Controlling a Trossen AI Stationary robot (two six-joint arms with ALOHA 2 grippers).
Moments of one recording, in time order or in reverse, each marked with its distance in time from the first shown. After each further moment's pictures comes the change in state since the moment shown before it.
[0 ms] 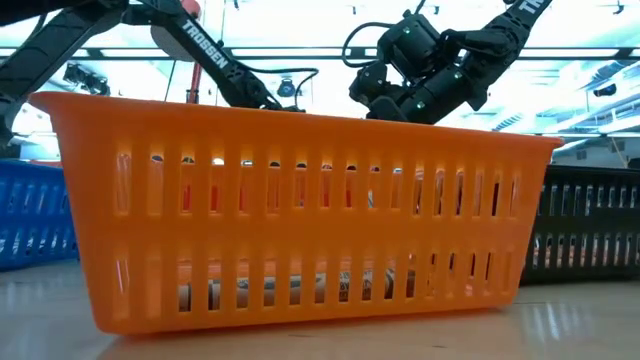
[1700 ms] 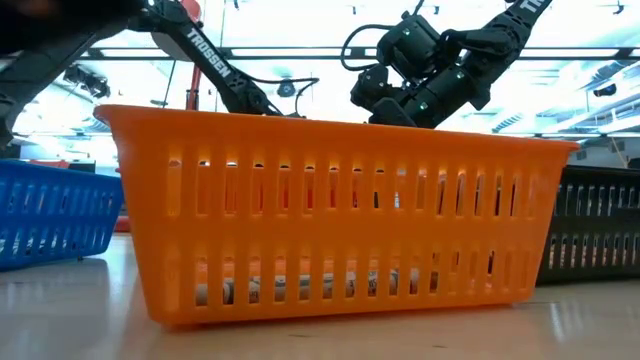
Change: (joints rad) left arm 0.008 0.044 -0.004 0.083 -0.072 0.006; right arm 0.011 0.000 0.000 -0.043 -0.002 0.034
